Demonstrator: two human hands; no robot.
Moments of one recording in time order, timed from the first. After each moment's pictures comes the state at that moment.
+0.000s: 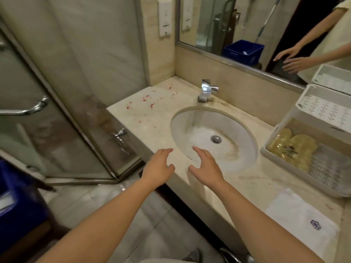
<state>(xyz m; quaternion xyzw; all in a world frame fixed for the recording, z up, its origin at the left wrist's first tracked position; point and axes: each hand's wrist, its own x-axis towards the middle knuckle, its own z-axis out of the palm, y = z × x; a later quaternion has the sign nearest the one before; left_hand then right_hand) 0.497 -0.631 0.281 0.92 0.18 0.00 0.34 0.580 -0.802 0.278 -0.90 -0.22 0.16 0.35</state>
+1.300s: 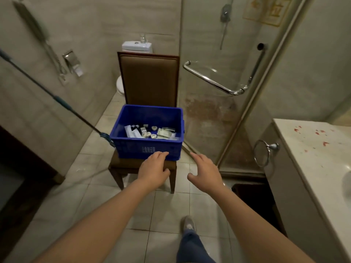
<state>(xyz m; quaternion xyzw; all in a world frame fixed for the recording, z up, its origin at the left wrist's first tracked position) 0.038 -0.449 0.279 0.79 0.57 0.12 0.20 0.225 -0.501 0.278 -0.73 -0.64 0.17 0.15</state>
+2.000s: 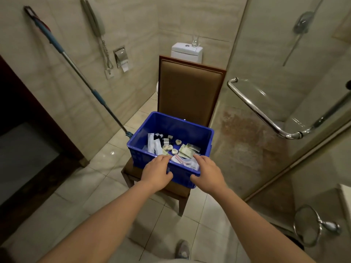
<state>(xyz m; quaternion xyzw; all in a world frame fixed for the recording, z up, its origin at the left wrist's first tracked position) 0.063 -0.308 0.259 0.70 0.68 0.11 0.18 0.260 -0.292 0.266 -0.61 -0.75 0.21 0.08</state>
